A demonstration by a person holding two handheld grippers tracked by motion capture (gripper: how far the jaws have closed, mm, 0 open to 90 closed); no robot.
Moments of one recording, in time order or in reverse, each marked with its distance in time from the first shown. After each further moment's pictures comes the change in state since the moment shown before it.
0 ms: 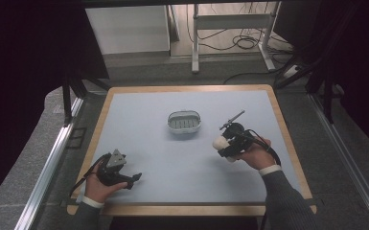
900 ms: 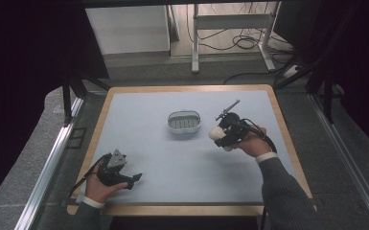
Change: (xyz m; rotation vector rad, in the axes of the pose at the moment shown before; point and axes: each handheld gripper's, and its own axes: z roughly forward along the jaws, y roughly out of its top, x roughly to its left) left arm -0.001 0.000 0.001 0.005 0.002 0.003; right arm -0.014 0.030 0.001 -0.025 0.002 -0.080
